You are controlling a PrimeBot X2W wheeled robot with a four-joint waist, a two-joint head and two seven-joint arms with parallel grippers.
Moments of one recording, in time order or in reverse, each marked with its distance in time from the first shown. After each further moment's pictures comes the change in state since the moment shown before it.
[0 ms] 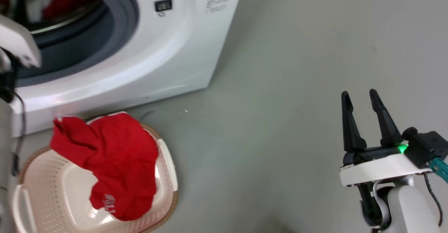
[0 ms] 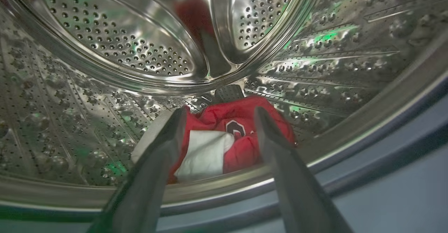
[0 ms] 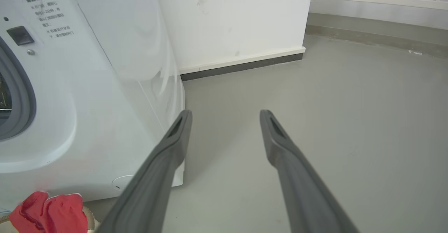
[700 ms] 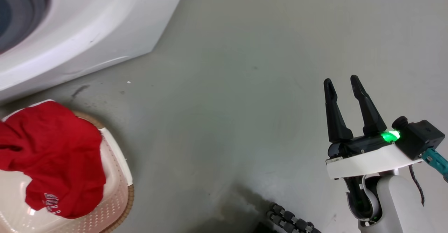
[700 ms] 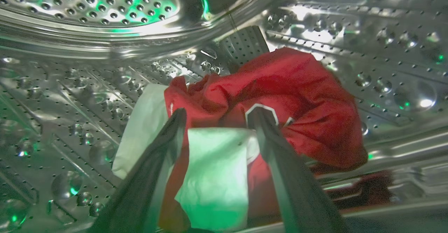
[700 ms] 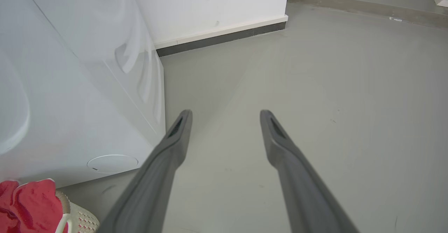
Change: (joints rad) left arm -0.371 0.269 -0.159 0.010 0.019 -0.040 0.512; right arm -0.053 0.000 0.097 -0.022 0.118 0.000 -0.007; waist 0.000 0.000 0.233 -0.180
